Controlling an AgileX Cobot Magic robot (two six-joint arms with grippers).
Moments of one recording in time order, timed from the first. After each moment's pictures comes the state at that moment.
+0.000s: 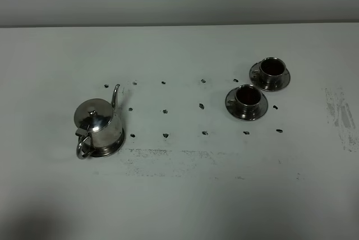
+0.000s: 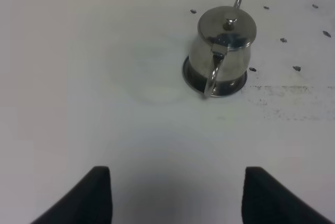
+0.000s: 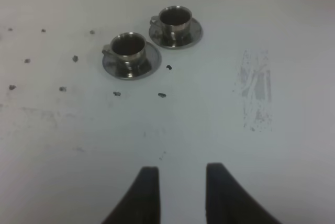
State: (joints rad) left arm 0.02 0.00 -0.50 -0.12 1.05 0.07; right arm 0.01 -0.01 -0.49 0.18 1.07 -0.14
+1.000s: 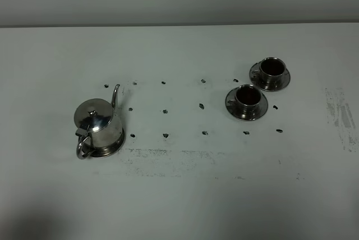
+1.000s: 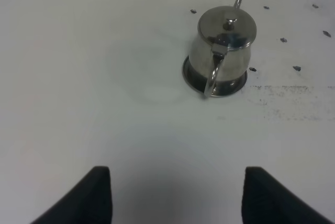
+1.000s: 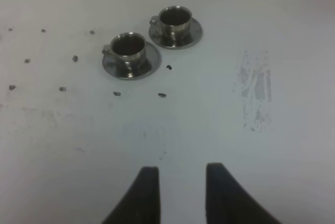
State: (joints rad) left arm 0.02 0.00 -0.50 -0.12 1.05 0.07; right arm 0.01 -0.01 -0.49 0.18 1.07 -0.14
